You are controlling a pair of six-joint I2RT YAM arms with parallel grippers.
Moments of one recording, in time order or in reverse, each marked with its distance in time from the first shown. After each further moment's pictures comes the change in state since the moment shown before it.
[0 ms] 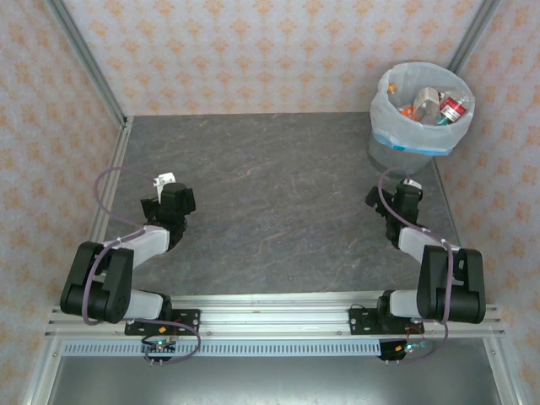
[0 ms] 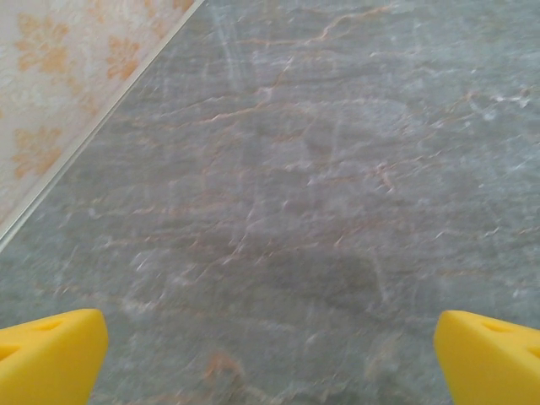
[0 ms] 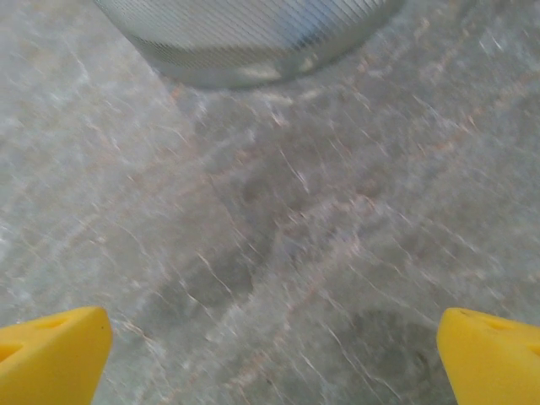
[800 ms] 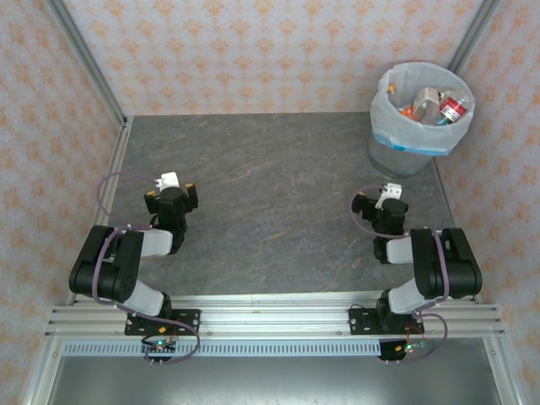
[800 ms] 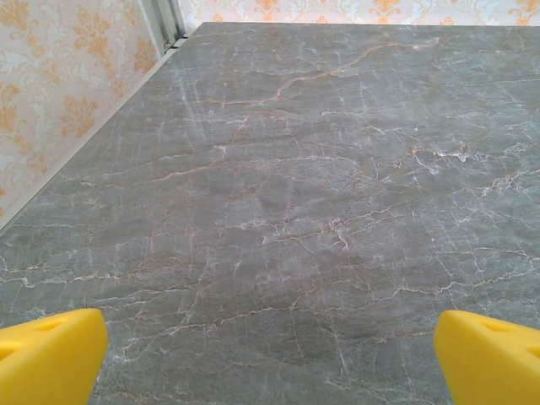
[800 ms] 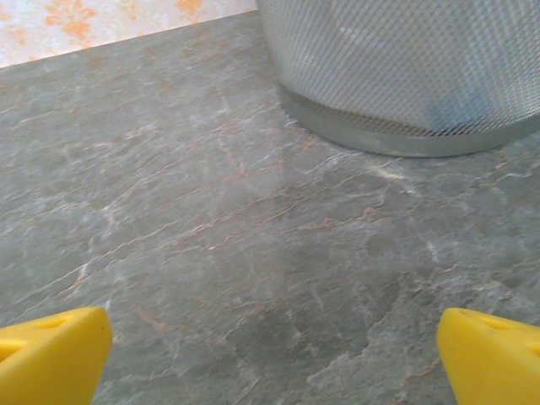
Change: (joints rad) left arm 0.025 0.121 -0.089 0.390 0.081 0.083; right arm 0.125 0.163 -0.174 0.570 0.018 -0.203
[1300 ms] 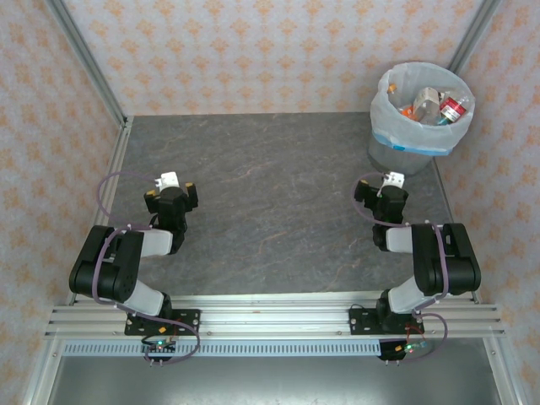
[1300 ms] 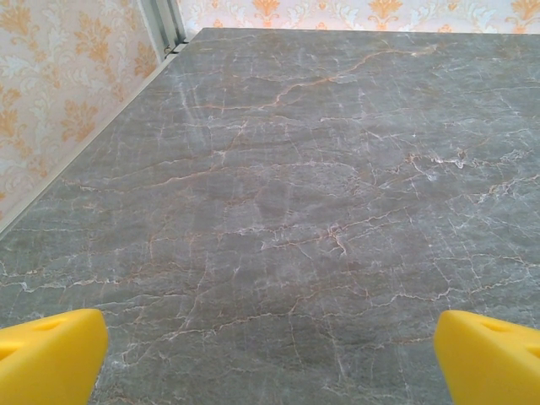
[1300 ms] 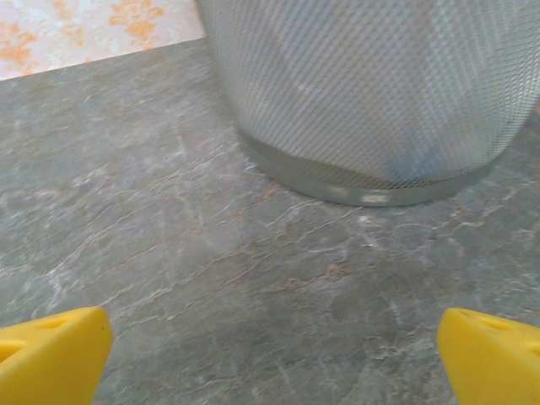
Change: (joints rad) left arm 0.000 0.000 0.000 0.012 0.000 0.000; right arm 0.005 0.021 0.126 -0.119 0.066 -0.012
